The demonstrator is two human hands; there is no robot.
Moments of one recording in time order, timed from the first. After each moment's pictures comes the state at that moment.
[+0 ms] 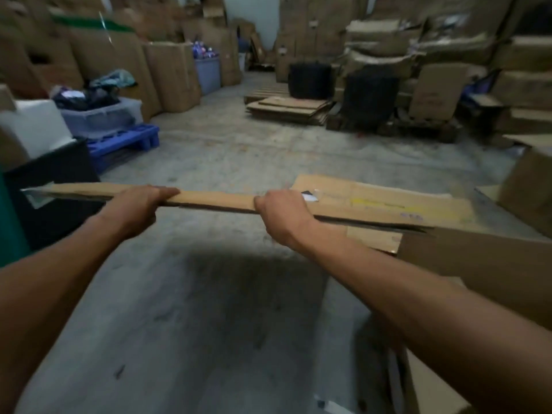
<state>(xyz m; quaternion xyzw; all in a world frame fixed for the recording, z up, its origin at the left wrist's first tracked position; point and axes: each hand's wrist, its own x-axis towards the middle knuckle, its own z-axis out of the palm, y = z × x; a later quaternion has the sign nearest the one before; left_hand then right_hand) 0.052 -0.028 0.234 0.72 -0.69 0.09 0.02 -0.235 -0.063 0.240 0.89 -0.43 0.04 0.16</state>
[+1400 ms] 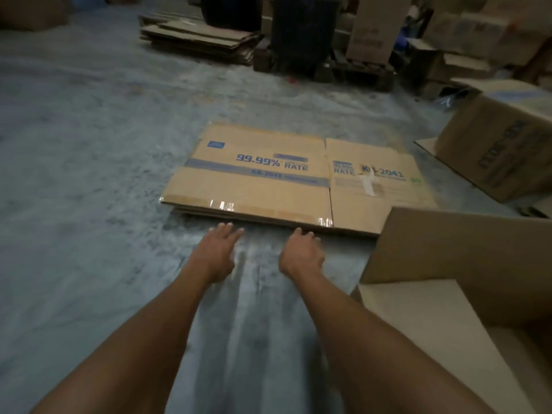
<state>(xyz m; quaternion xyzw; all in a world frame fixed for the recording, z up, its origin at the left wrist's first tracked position) -0.210 -0.284 -0.073 0.59 -0.80 -0.11 -0.03 -0.389 -0.263 -0.037 0.55 -0.82 -0.02 -0.15</state>
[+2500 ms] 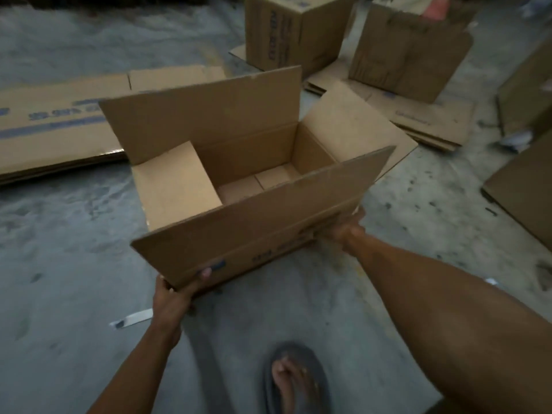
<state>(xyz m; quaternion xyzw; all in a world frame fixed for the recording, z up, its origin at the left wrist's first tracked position) -0.424 0.125 -0.035 0.62 -0.44 -0.57 0.32 -0.779 0.184 -0.002 0.11 -0.88 0.30 -0.35</state>
